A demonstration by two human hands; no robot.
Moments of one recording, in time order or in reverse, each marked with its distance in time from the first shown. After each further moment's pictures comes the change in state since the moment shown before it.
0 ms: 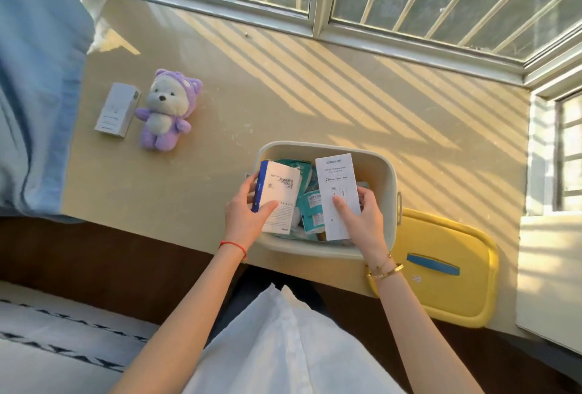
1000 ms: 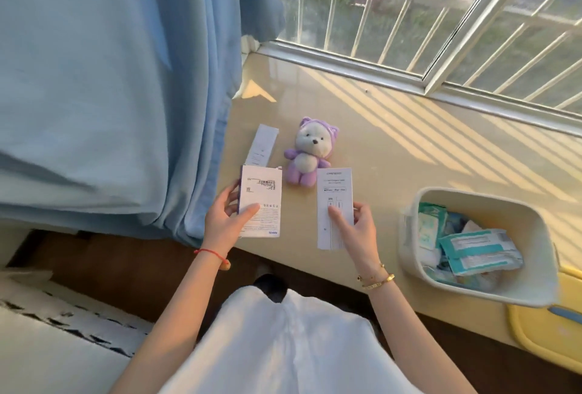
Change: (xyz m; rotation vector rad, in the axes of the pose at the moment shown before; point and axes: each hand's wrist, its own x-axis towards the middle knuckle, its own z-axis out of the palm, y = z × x) left_hand 0.048 -0.107 -0.414 -0.351 0.085 -0.009; right_hand -0.101 -0.177 0.353 0.119 0.000 -0.017
